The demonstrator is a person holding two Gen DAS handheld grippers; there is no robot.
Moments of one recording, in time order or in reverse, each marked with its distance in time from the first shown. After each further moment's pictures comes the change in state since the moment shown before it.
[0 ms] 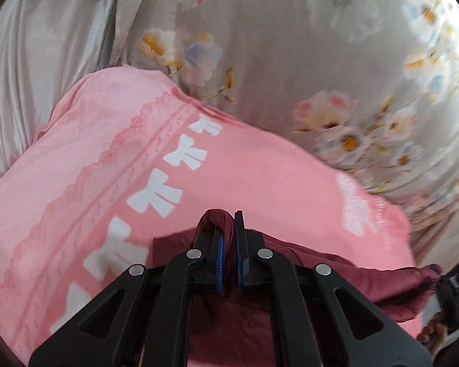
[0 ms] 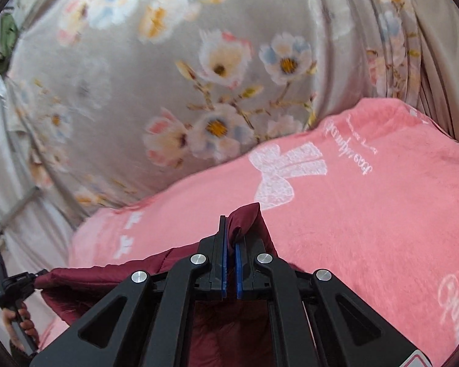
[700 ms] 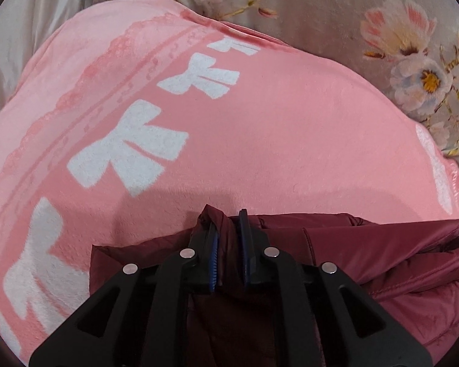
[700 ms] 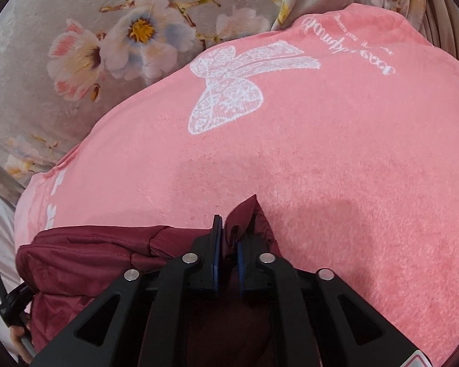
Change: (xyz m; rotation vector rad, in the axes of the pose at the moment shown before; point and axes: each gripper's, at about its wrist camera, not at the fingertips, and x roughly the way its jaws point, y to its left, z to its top) left arm 0.195 0.025 -0.061 0.015 0.174 0.149; right arm 0.184 -0.064 -0.066 0.078 0.269 -0.148
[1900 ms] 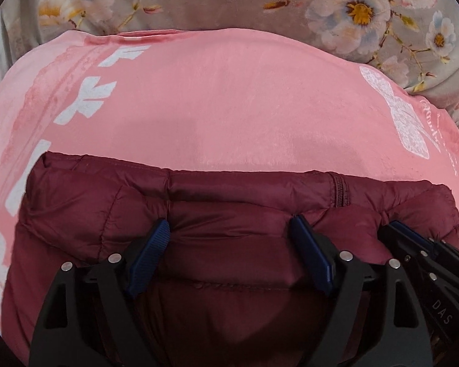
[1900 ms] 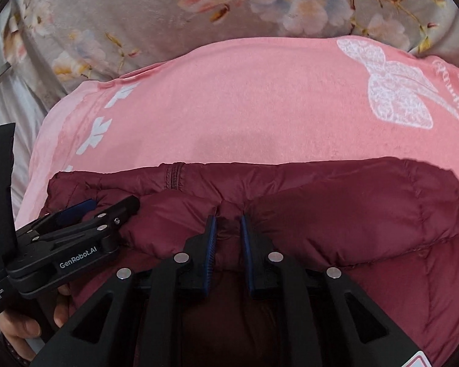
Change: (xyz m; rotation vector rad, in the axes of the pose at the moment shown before) left arm 0.011 -0.146 -0.020 0.272 0.040 -0.038; right arm 0.039 0.180 -0.053 -0.378 0.134 0.110
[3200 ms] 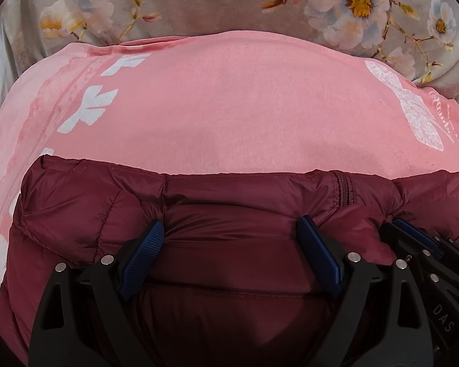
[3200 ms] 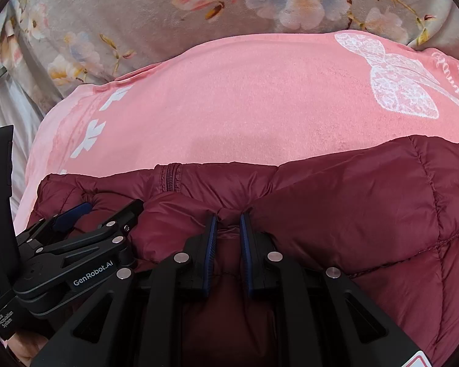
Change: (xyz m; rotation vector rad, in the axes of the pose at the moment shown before) left arm 0.010 -0.012 -0.005 0.043 -0.035 0.078; right arm 0.017 -0.002 -0.006 0.018 -0.018 0.006
